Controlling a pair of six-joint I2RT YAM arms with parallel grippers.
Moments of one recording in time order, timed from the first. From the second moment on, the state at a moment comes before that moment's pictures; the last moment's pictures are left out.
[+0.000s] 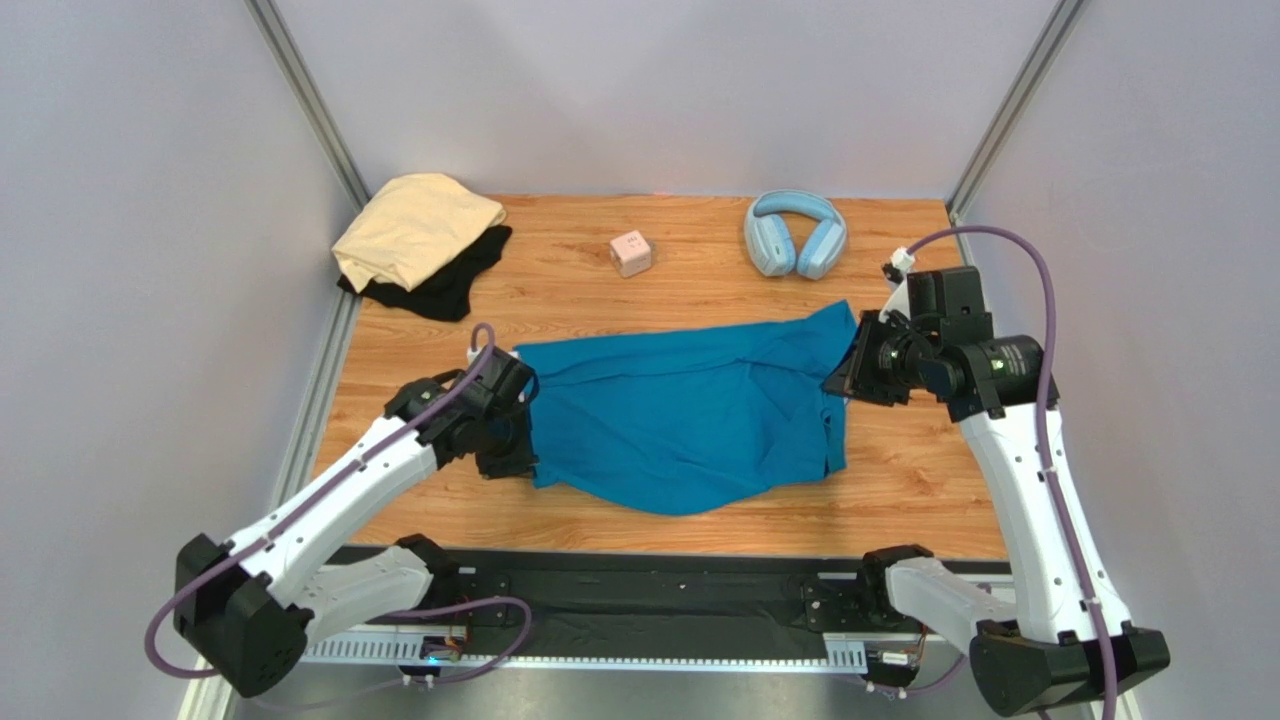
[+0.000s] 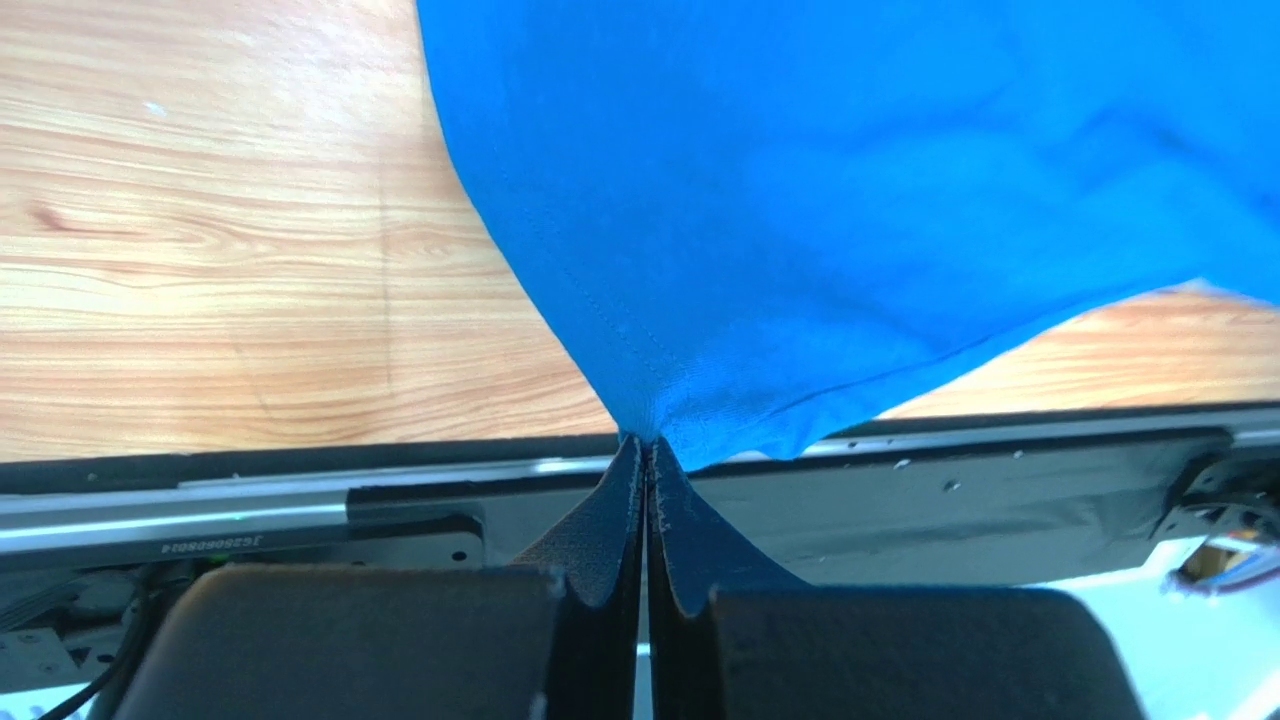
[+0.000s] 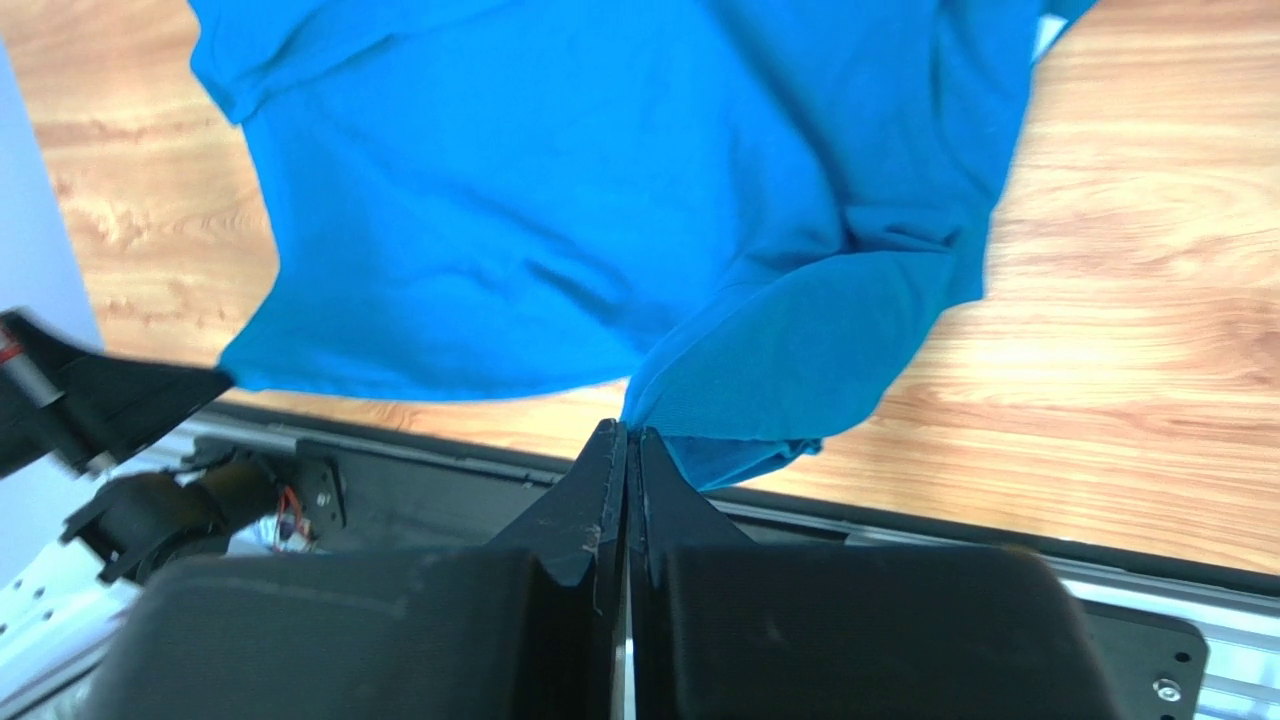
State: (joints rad) left arm -0.60 1.07 0.84 -0.98 0.01 -0.75; right arm 0.17 1.06 1.30 -1.17 -0.25 0.42
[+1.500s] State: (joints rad) left arm -0.59 0.80 1.08 -1.20 -0.55 -0.75; right arm 0.13 1.07 1.44 -1.13 -0.15 0.40
